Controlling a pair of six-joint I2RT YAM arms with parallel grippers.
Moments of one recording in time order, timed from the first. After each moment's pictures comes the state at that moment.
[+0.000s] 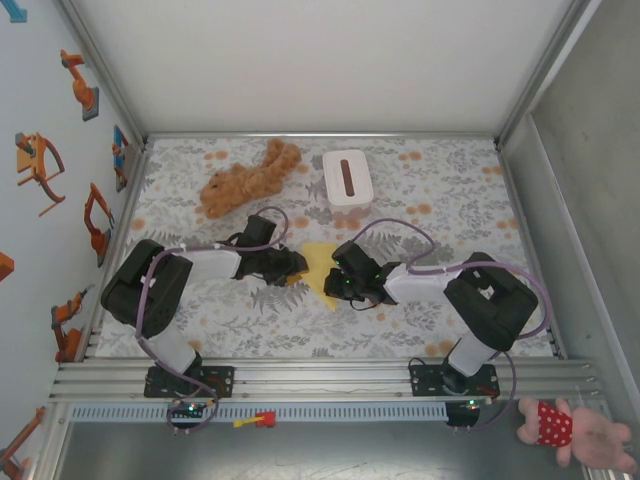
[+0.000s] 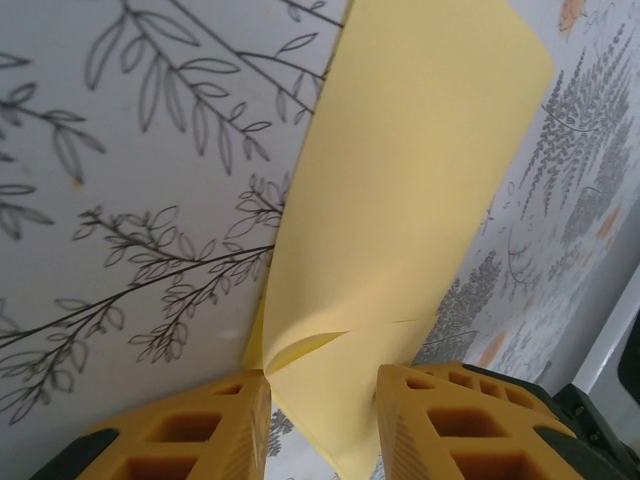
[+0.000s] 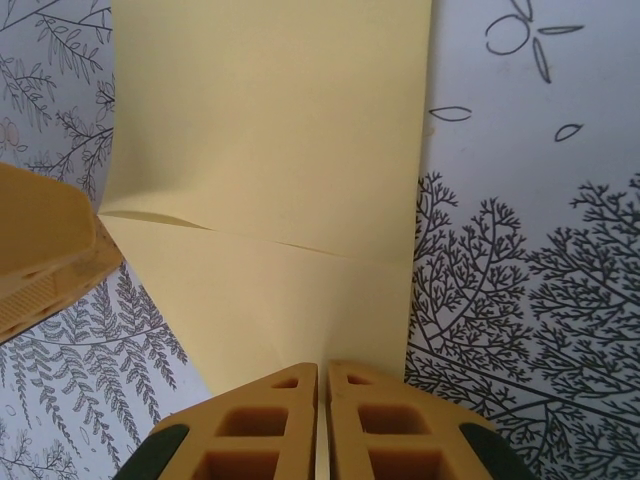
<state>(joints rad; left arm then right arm) -0.59 1.69 0.75 -0.06 0.54 -1.00 0.86 1.64 0.70 -0.02 -0.12 0.95</state>
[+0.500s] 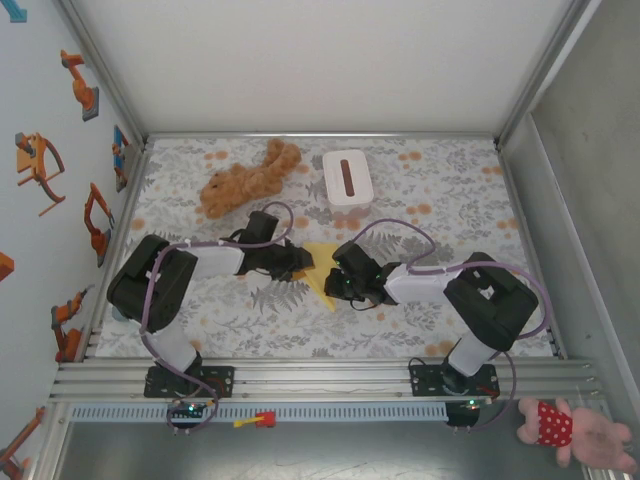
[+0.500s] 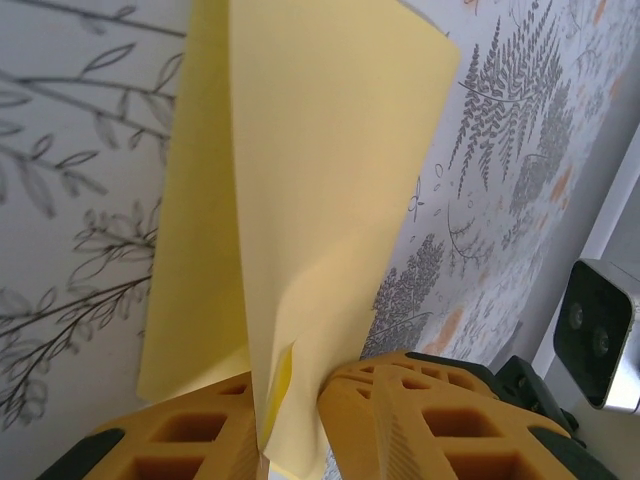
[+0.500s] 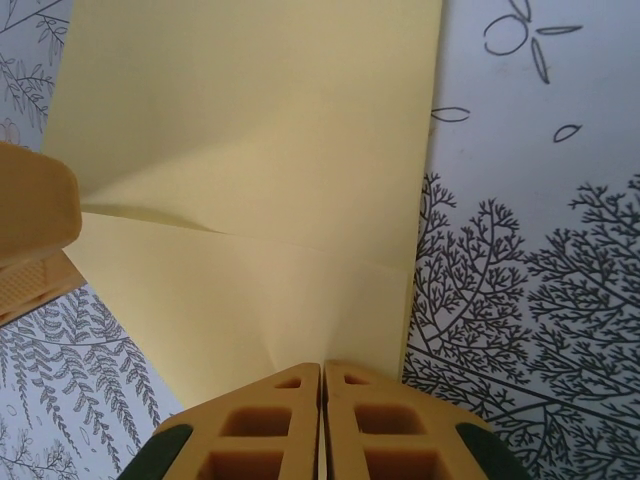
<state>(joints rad) -0.59 1.74 0.79 -0.01 0.64 -0.94 0.86 1.64 0.69 0.00 -0.12 0.95</state>
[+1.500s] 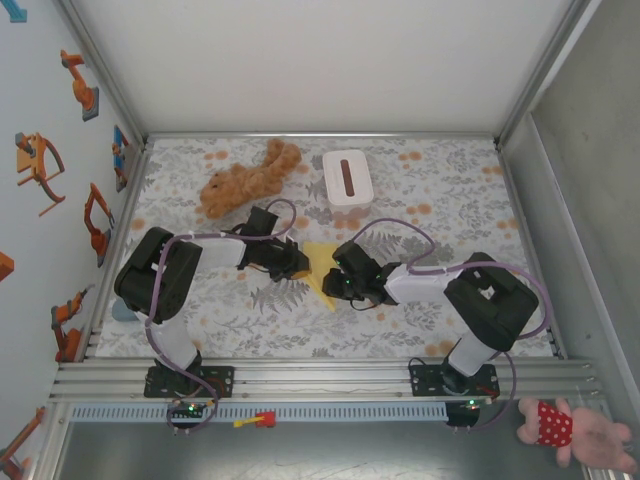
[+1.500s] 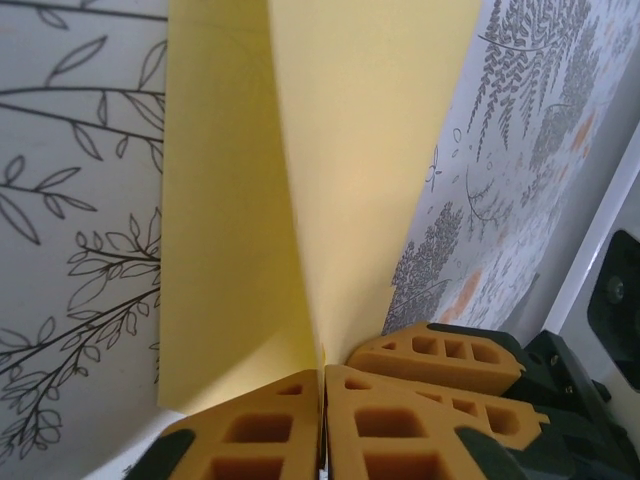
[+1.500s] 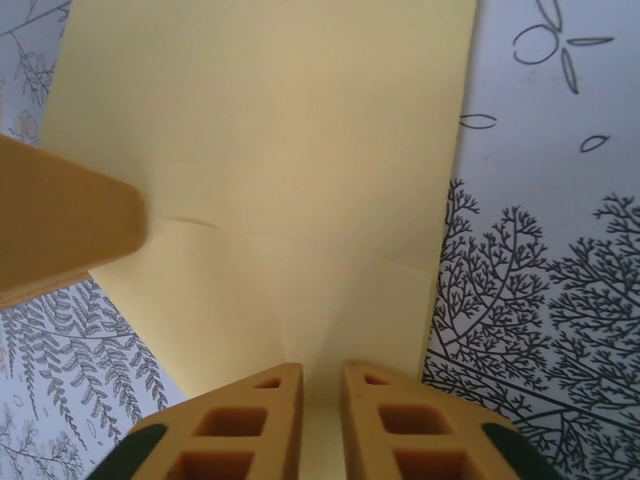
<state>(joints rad) -0.55 1.80 0.86 -0.13 0.74 -0.80 0.86 1.63 0.69 0.01 -0.13 0.92</state>
